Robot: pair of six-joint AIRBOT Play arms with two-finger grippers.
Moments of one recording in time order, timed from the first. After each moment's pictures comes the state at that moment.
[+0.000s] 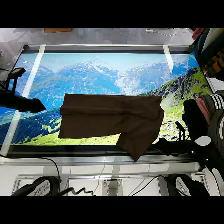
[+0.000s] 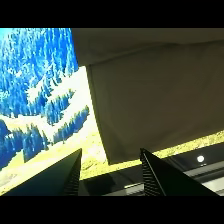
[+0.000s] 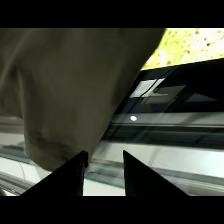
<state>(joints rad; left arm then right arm) 0.27 -1.16 1.27 1.24 -1.43 -1.09 -0.34 -0.83 0.29 -0.86 1.18 1.30</state>
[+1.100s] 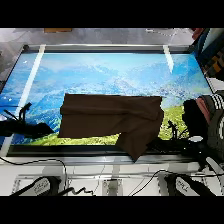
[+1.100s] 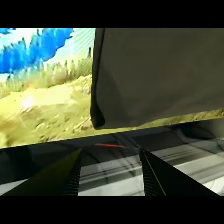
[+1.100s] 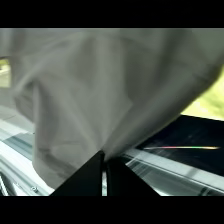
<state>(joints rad) 0.53 -1.22 0.77 1.05 -1.31 -1.00 -0.34 -1.08 0.26 -0.61 1.11 0.86</state>
